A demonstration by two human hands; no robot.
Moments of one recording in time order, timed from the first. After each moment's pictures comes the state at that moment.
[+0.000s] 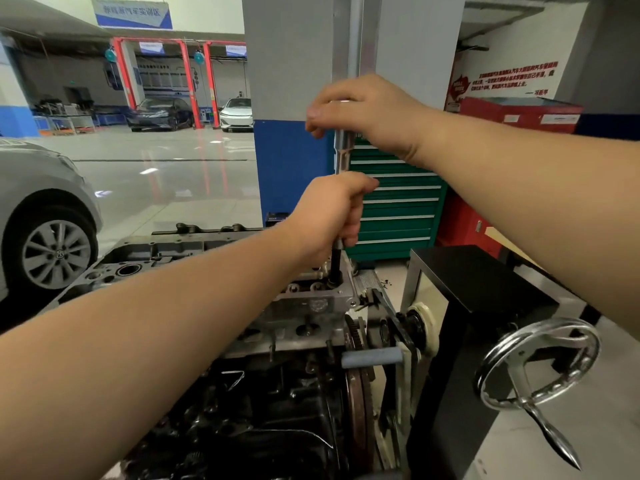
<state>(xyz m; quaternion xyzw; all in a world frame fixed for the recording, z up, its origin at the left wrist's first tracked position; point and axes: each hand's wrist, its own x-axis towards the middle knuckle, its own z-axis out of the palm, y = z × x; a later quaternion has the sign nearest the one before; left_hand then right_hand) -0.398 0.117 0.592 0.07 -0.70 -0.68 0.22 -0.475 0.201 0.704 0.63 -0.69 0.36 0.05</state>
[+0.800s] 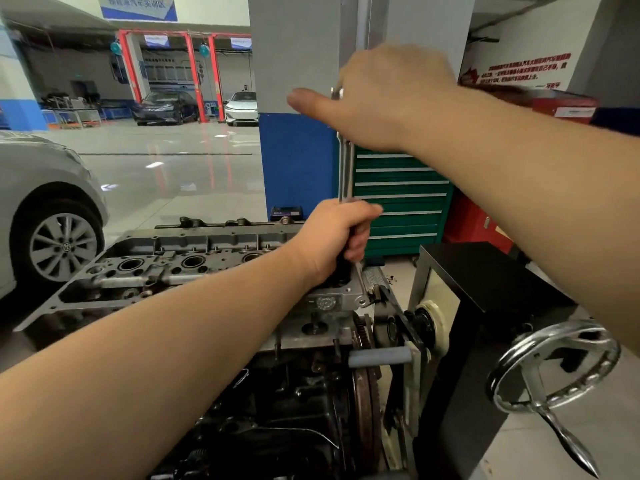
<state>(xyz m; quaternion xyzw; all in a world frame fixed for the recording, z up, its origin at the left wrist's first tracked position) -0.397 0.104 0.555 0.01 -0.71 -0.68 0.18 -0.459 0.191 0.702 0.46 -0.80 0.08 0.38</state>
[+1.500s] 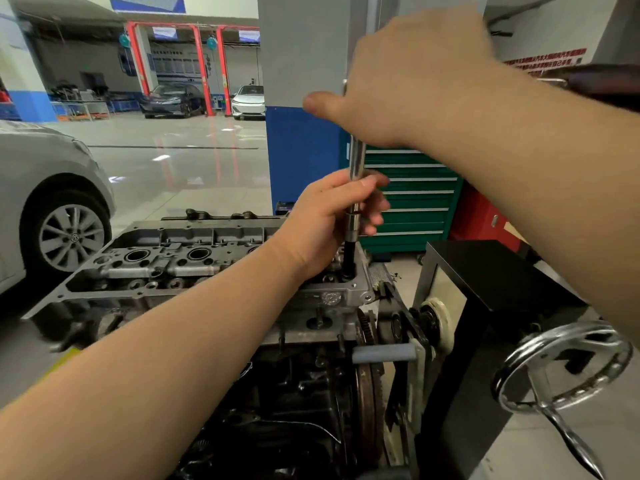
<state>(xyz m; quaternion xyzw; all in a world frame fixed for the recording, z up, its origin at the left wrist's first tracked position) -0.388 0.089 0.555 -0.11 -0.65 -0.72 0.24 -0.442 0.191 0.703 0.40 -0.77 -0.02 0.50</state>
